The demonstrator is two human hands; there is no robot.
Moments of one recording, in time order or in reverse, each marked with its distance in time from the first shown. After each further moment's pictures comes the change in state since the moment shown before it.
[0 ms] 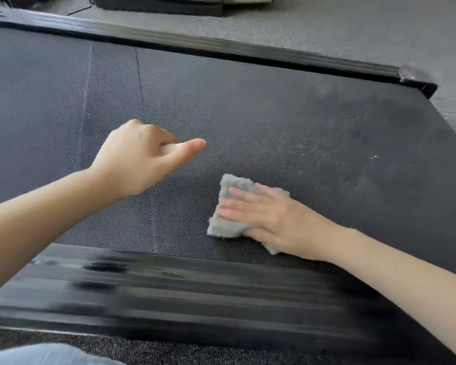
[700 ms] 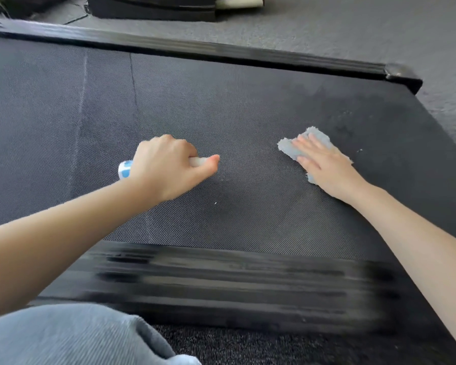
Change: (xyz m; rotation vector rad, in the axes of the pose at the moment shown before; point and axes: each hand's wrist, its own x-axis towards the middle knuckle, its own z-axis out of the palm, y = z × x) left_hand 0.002 0.034 0.038 0.176 -0.026 -0.030; right_hand -0.041 0.091 -0.037 0.045 0.217 0.750
